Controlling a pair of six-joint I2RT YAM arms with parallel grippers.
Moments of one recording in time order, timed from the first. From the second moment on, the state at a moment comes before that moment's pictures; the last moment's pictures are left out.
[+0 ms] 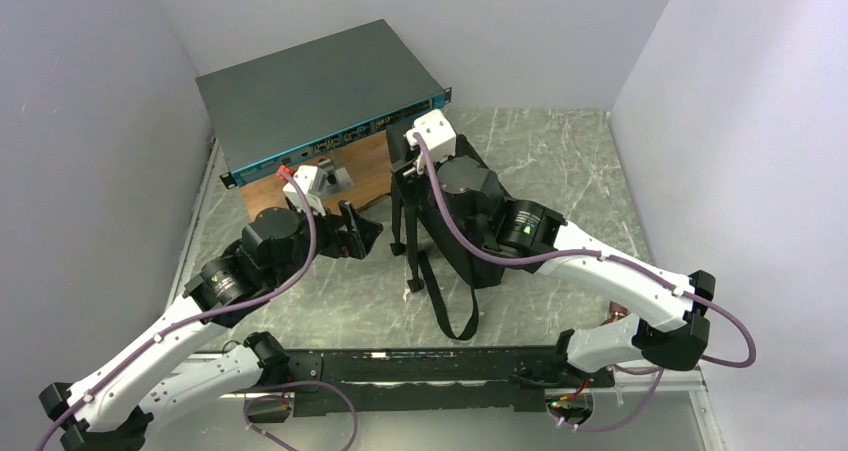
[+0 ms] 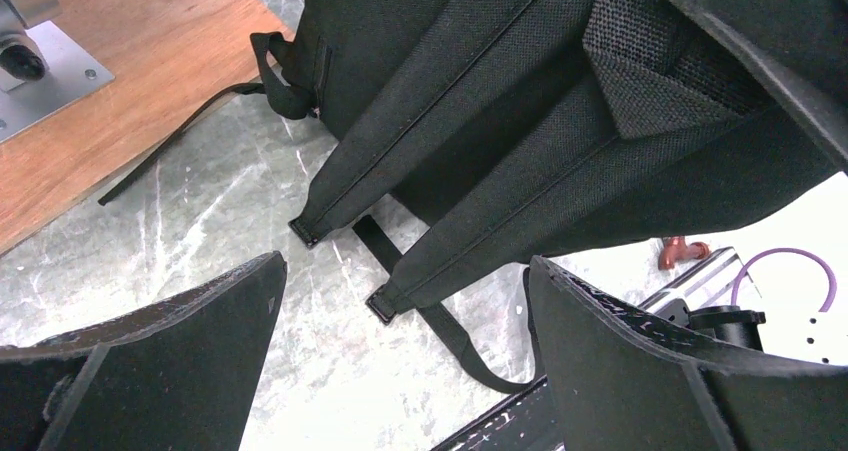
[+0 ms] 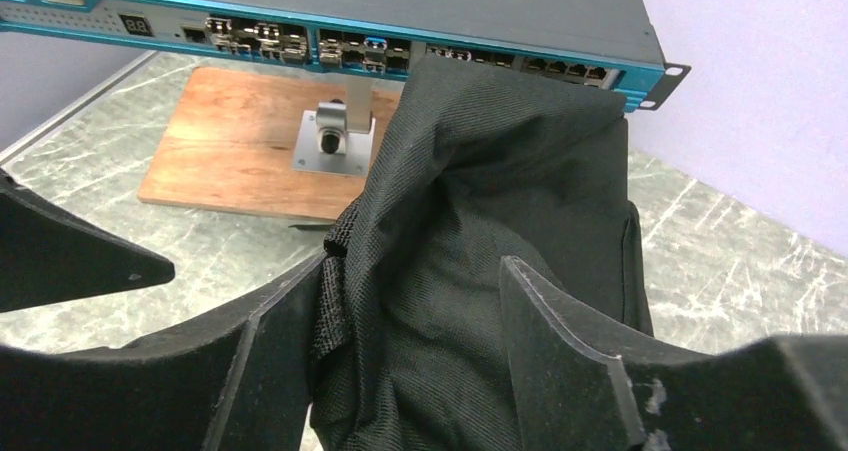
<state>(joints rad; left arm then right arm) -0.80 0.73 0.90 -0.45 -0.20 -0.54 1.12 1.33 1.47 -0.36 0.63 0.02</state>
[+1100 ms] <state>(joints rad) -0.77 0.97 1.02 -0.30 -0.04 -0.52 0.86 1.10 1.40 -0.50 0.20 0.12</state>
